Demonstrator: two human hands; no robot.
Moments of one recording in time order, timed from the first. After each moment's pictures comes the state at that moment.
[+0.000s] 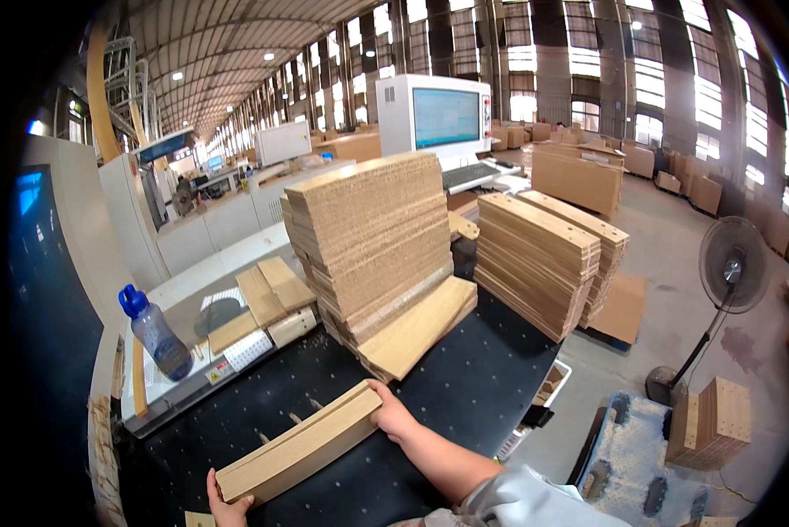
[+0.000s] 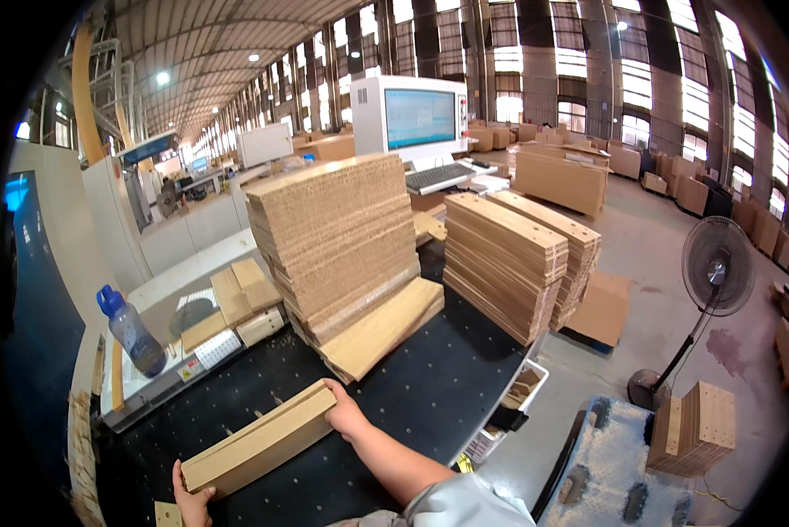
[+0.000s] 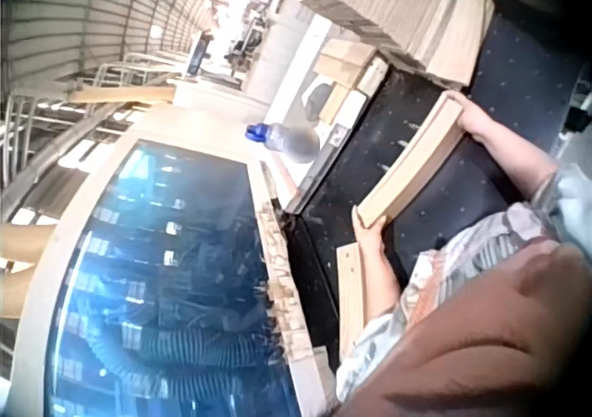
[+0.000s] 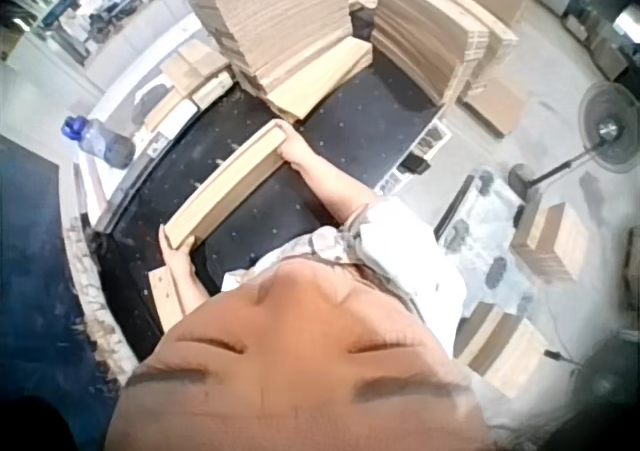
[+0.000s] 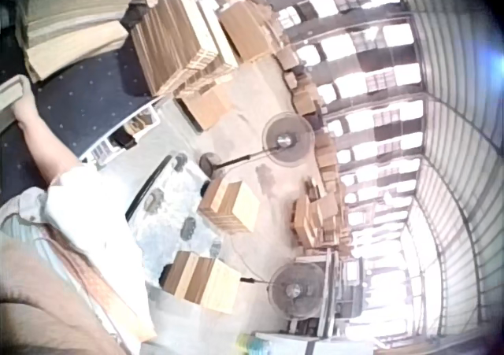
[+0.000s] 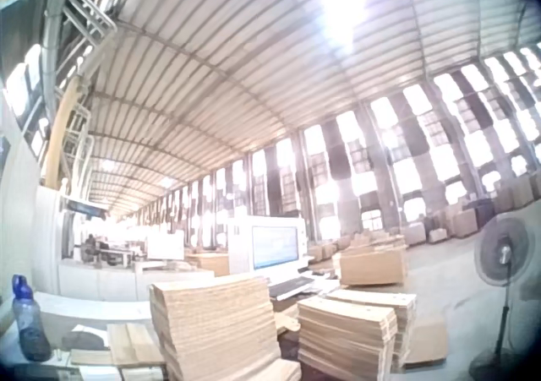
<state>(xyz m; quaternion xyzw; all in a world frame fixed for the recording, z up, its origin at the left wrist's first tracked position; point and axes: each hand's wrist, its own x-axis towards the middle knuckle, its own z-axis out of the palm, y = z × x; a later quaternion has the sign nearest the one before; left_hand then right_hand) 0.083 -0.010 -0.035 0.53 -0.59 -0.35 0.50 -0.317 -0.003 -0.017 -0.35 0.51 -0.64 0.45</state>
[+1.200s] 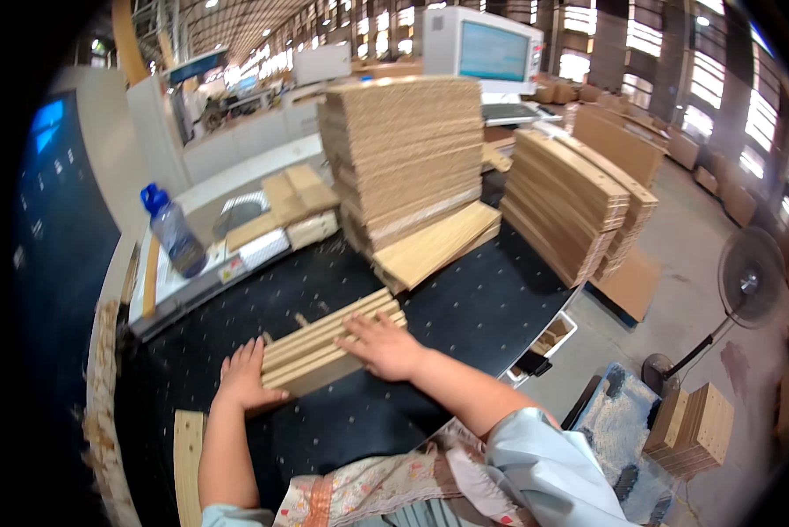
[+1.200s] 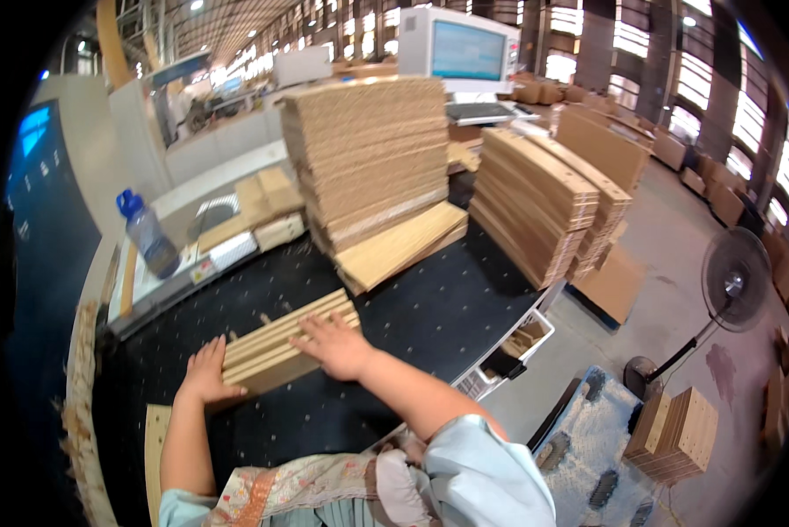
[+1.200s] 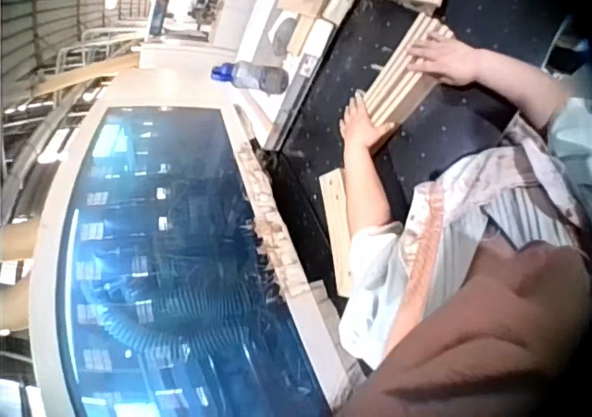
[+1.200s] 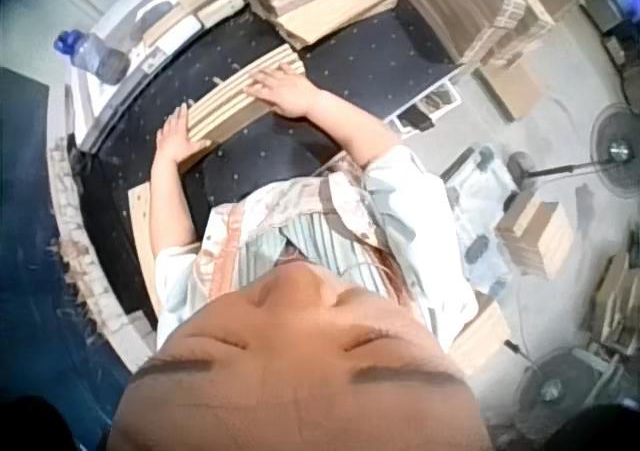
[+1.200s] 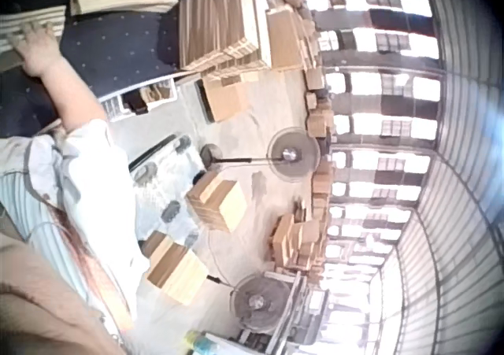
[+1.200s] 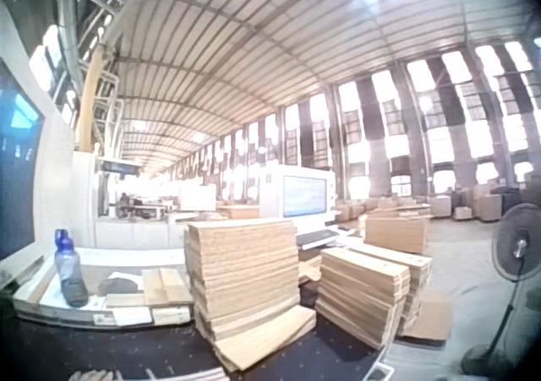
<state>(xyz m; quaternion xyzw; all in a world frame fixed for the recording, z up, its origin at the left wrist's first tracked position) -0.007 -0.015 0.059 0.52 -0.85 -0.06 -0.03 -0.308 0.055 0.014 -0.85 0.49 -0.16 -0.05</state>
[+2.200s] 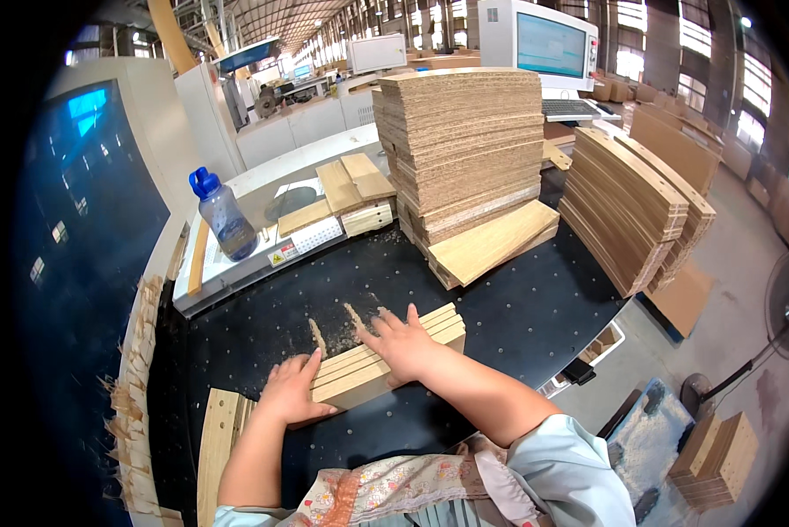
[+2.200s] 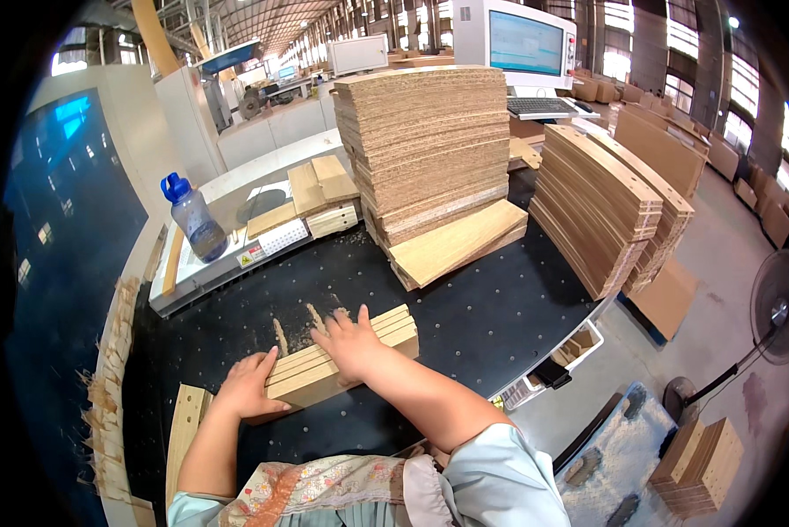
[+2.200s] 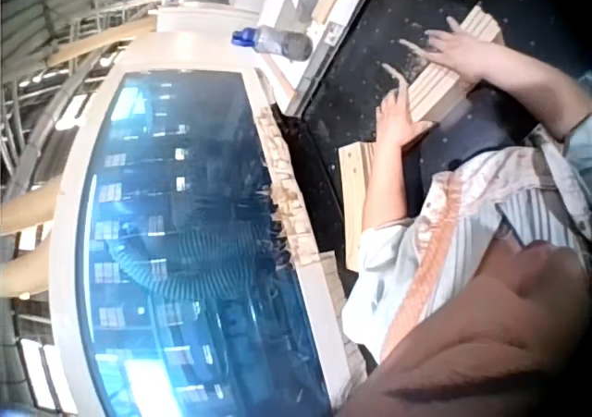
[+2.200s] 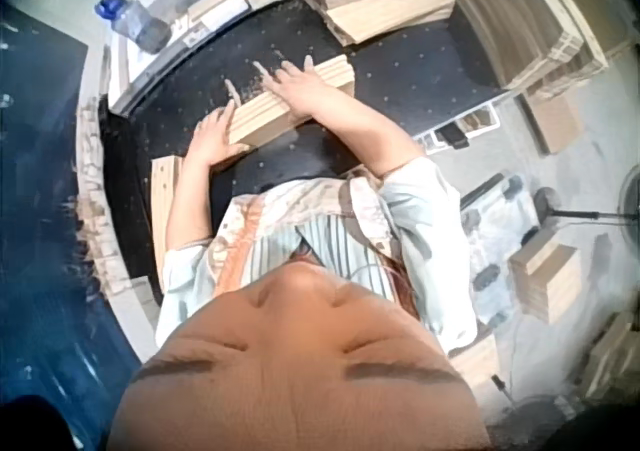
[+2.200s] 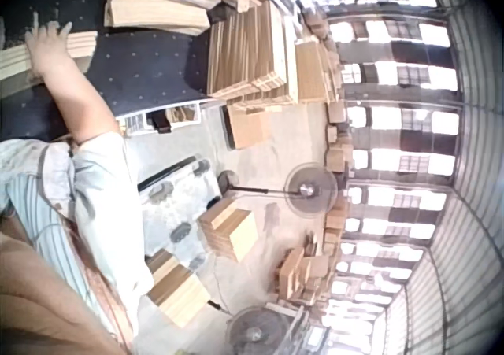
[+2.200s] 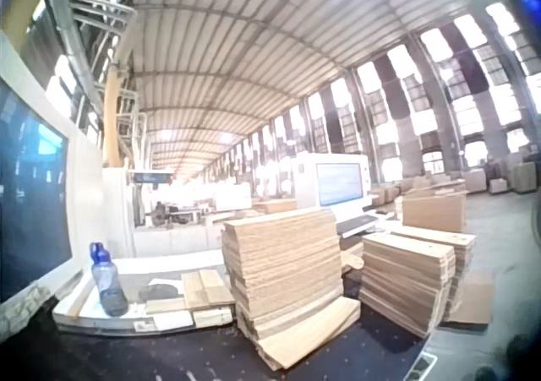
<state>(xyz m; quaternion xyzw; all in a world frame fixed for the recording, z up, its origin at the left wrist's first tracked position) -0.010 0.041 0.067 0.46 -0.89 -0.01 0.01 -0.263 0.050 0.052 -0.85 0.52 -0.09 -0.04</state>
